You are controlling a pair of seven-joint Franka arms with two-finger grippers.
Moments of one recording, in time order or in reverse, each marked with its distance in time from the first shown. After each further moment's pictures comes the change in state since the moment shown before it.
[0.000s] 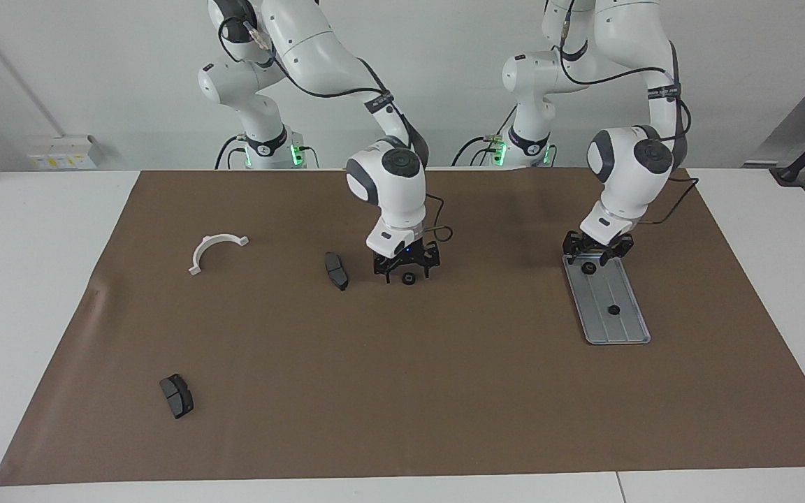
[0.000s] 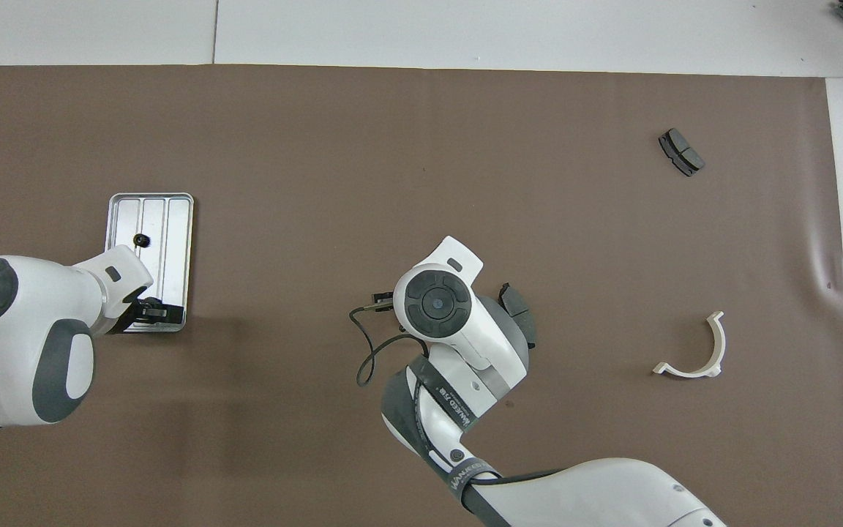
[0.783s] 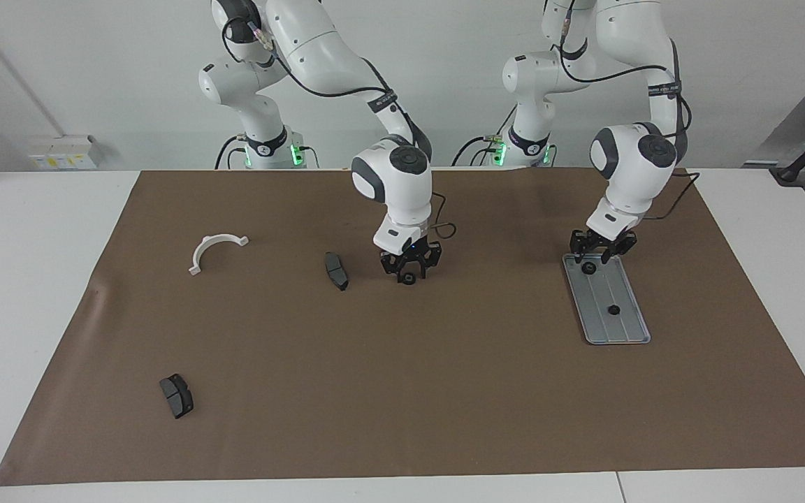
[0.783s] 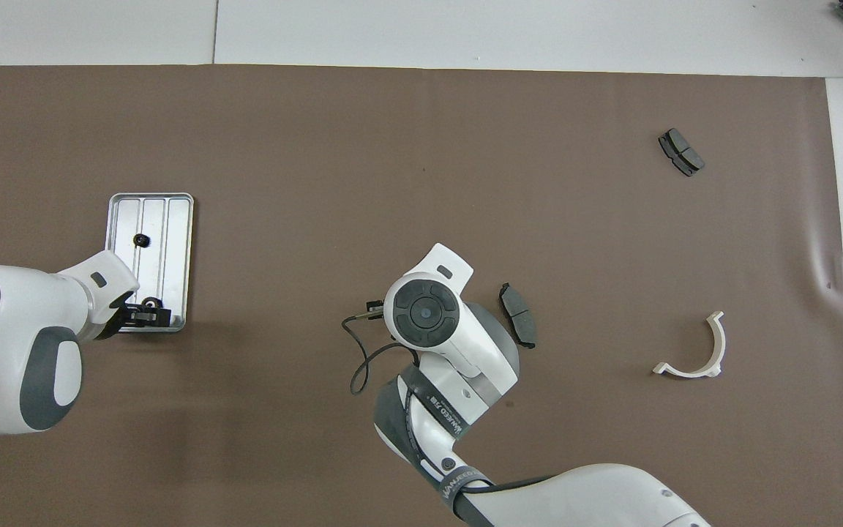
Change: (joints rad) left arm 0.035 -0.010 -0.001 -0.034 -0.013 0.062 0.000; right arm 0.023 0.006 0.000 -0.001 -0.029 0.001 0.000
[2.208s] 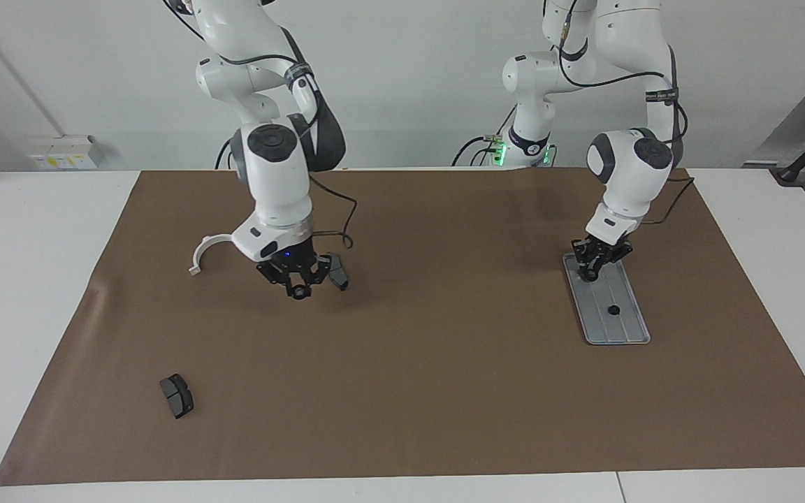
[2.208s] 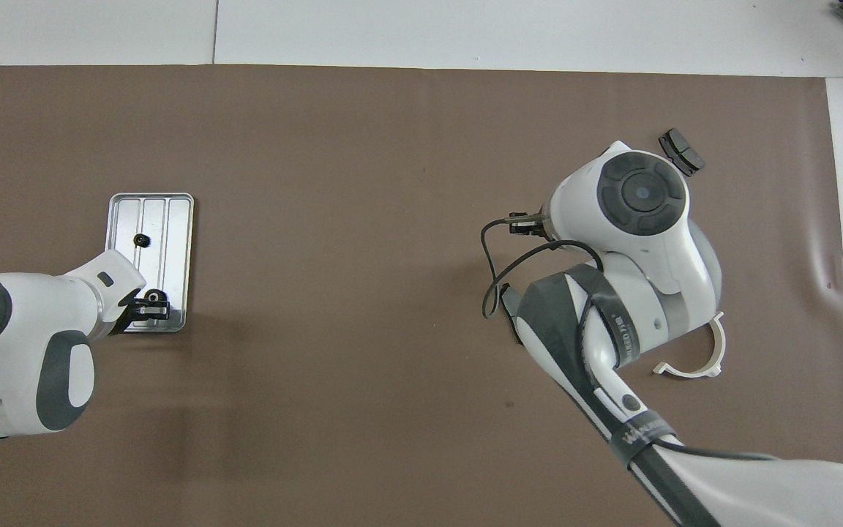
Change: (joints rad) left arm -0.002 0.044 -0.013 0.059 -0.008 0.052 -0.042; right arm -0.394 -0.205 -0.035 0.042 -0.037 -0.263 -0.283
